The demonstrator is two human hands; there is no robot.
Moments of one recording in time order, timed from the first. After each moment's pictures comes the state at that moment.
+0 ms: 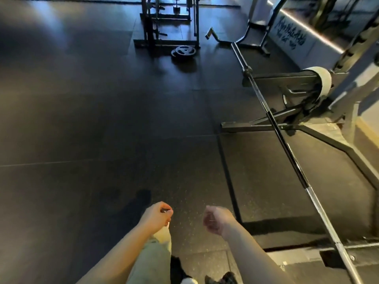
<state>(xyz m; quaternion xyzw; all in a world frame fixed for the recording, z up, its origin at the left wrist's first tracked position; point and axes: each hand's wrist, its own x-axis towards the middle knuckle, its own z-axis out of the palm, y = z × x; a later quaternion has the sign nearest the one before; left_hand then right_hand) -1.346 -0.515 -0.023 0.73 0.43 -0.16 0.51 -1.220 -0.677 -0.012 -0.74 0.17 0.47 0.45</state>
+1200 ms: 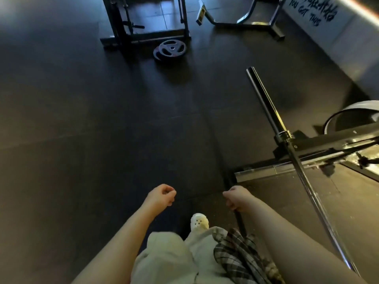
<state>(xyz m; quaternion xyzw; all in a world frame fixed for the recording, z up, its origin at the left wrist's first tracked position) -0.675 -0.001 -0.031 0.71 0.44 -0.20 0.51 -0.527 -0.206 -0.033 -0.85 0.04 0.48 0.22</state>
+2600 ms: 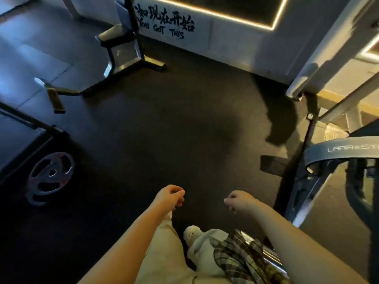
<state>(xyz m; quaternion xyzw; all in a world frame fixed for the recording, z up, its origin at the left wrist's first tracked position) 0.297 0.220 -0.019 0.78 0.16 -0.43 0.43 0.236 -0.014 -0.059 -0.78 0.29 0.41 0.37</state>
